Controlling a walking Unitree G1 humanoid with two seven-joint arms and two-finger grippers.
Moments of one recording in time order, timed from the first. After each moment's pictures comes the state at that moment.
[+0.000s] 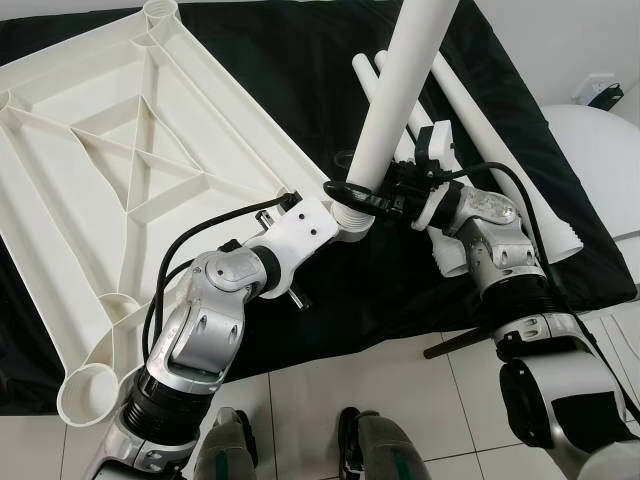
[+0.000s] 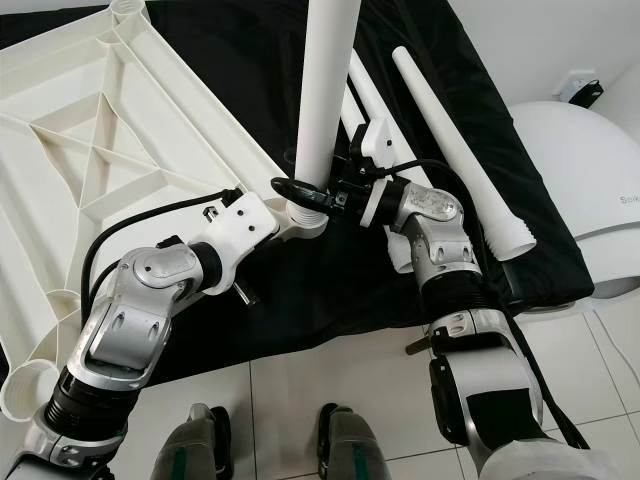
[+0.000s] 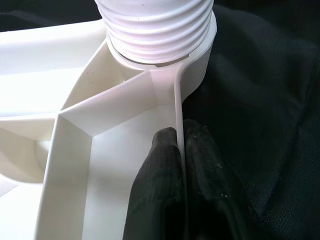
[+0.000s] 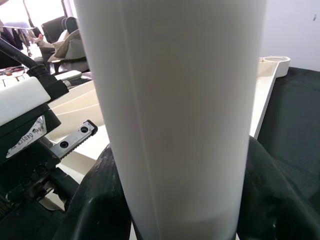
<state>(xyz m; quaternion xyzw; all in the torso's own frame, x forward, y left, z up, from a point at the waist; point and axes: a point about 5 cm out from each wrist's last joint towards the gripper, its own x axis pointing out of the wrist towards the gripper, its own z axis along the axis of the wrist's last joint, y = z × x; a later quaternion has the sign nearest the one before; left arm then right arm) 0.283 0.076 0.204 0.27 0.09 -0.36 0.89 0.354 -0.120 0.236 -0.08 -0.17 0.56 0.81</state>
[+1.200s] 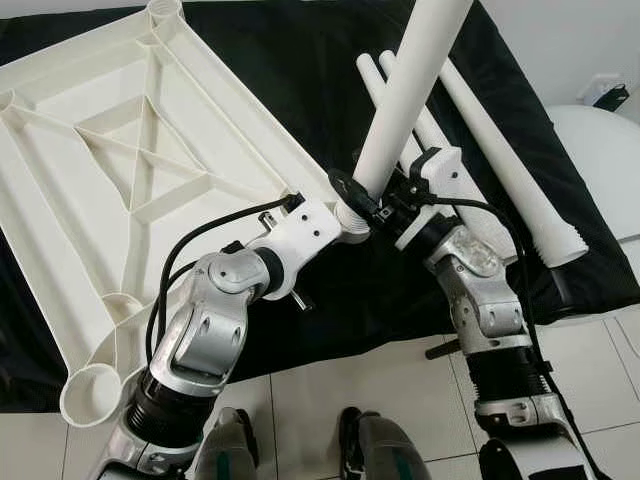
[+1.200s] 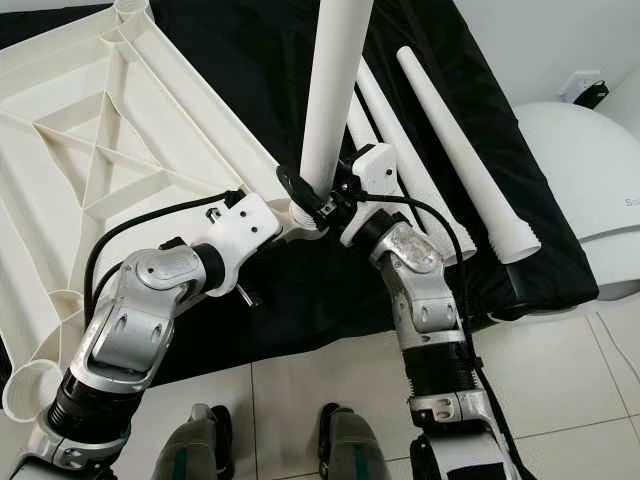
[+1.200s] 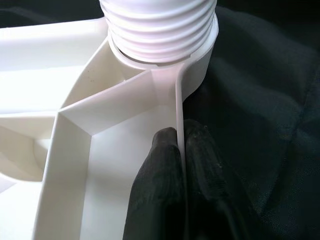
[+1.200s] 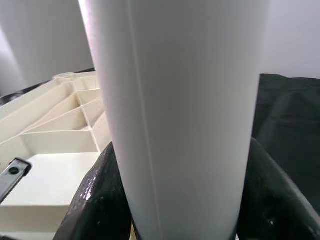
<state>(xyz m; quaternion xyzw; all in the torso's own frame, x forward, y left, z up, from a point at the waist) 0.281 0.073 0.204 0.26 0.09 -0.37 0.89 0.313 -0.105 0.228 -0.02 -0.22 0.34 0.92</state>
